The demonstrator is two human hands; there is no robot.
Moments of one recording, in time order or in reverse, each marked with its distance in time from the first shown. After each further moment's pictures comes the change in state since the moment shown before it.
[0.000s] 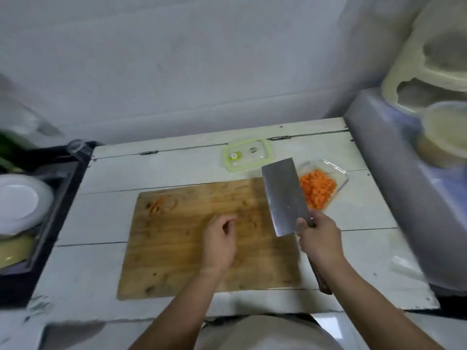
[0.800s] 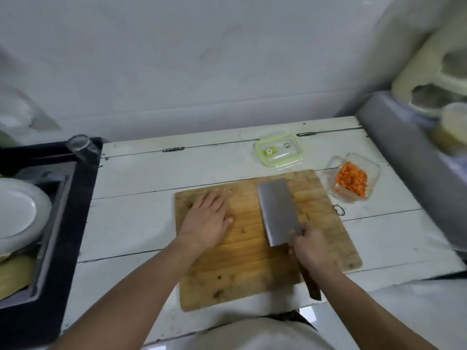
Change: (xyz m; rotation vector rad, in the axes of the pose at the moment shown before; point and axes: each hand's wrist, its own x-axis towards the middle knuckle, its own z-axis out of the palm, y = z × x) left_hand 0.115 -0.122 -0.166 1.053 -0.345 0.681; right_hand -0.079 -0.058 0.170 -0.051 0.001 0.205
